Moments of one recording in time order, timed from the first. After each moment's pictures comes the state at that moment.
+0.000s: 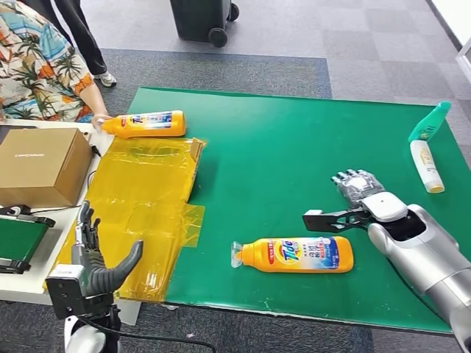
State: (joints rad) left arm 0.24 -0.17 -0.22 -1.72 -0.11 0.32 -0.50; right arm -0.77 -0.42 0.84 -1.04 1.14 0.27 0.20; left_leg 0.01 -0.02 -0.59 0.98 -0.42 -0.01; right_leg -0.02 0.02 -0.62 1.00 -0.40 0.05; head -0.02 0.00
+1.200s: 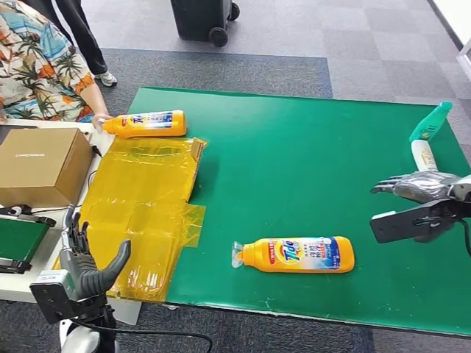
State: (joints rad) left arm 0.24 -0.19 -0.17 -1.69 -0.03 0.31 -0.57; right arm -1.13 -0.96 1.19 -1.54 0.34 0.62 0.12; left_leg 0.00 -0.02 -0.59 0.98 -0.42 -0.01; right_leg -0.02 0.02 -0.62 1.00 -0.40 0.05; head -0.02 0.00
